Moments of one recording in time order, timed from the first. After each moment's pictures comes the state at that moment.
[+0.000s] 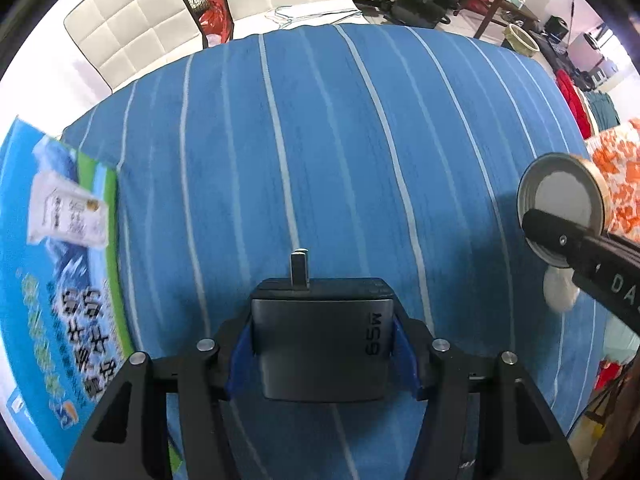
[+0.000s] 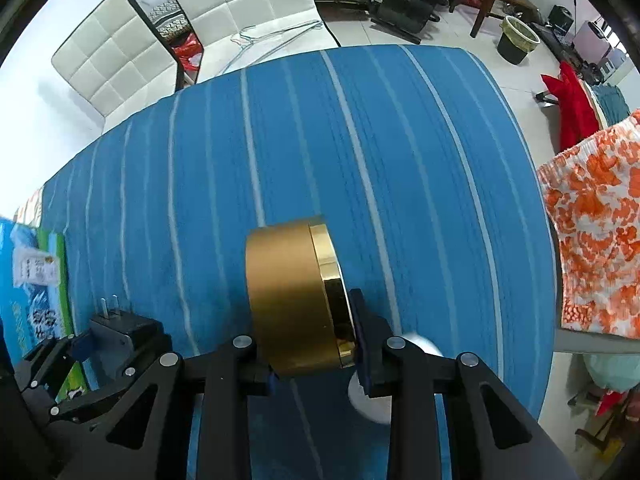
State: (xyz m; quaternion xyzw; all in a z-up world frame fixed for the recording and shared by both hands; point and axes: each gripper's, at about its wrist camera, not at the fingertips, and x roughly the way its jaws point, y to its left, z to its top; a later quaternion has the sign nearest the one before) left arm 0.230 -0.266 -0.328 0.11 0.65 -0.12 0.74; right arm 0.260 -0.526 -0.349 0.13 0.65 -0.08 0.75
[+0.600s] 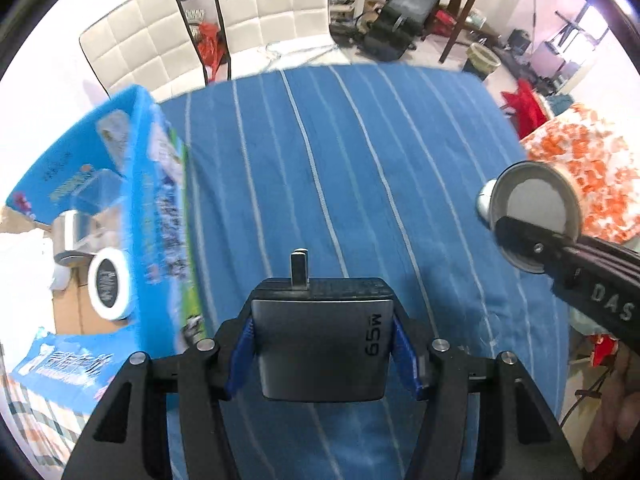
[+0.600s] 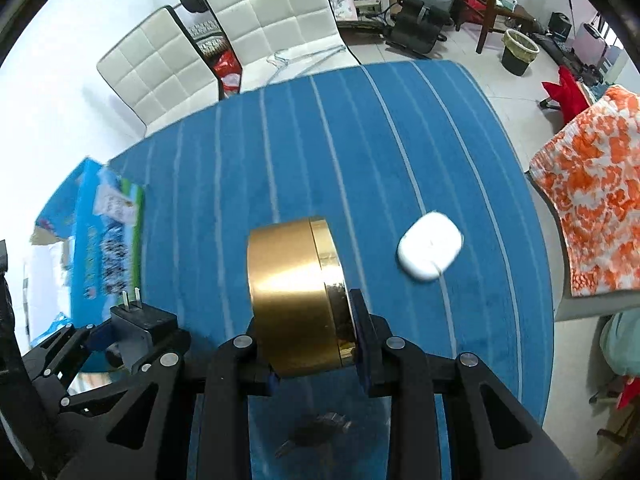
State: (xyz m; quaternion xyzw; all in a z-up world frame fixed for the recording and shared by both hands) left arm 0.154 -0.193 -0.243 0.09 0.60 -0.18 0.78; right arm 0.145 -0.469 -0.265 0.15 0.60 -0.06 0.78
